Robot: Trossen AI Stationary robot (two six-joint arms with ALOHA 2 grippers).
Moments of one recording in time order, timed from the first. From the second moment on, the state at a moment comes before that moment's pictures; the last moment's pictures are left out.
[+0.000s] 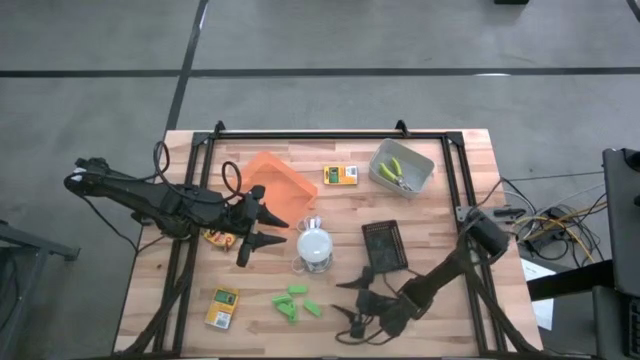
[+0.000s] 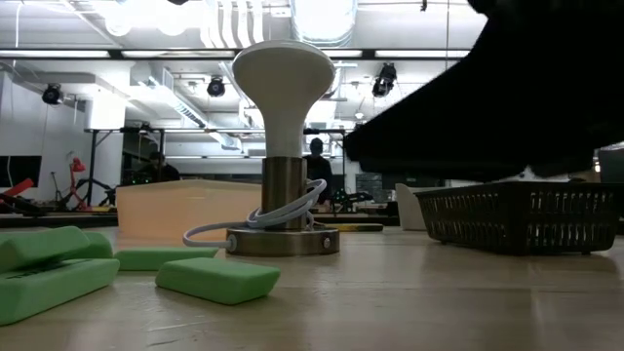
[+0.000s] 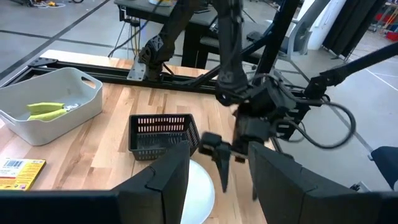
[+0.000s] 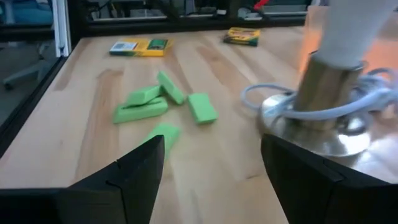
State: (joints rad) left arm -0.31 0.98 0.94 -0.20 -0.17 -0.26; right arm 0.72 2.14 0.96 0.75 0.92 0.39
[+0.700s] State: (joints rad) left arm -0.31 0.98 0.94 -0.22 -0.17 -0.26; right arm 0.68 2.26 1.39 0.21 0.96 0.69
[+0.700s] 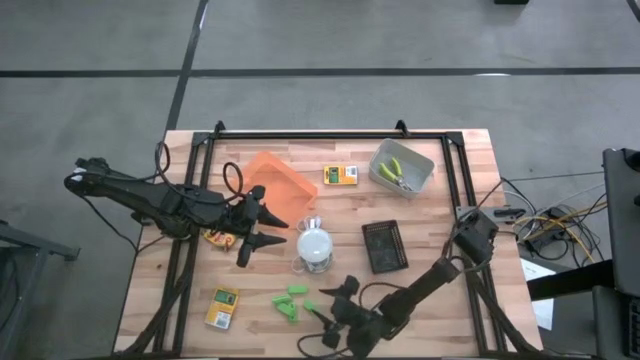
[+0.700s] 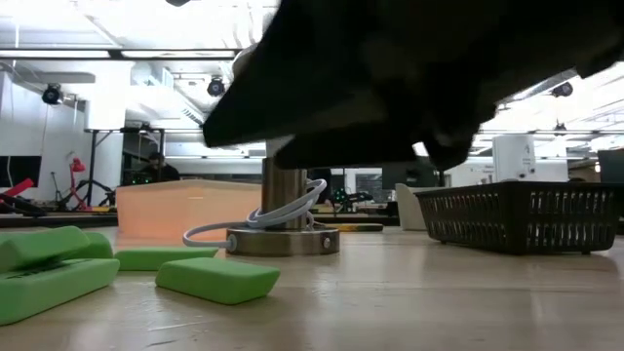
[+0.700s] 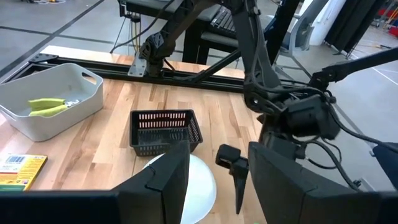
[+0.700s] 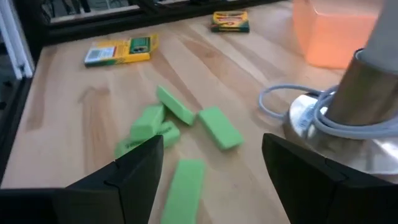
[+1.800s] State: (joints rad) left arm -0.31 0.98 0.94 -0.23 -0.17 -0.26; right arm 0.65 2.35 1.47 0.09 0.76 0.83
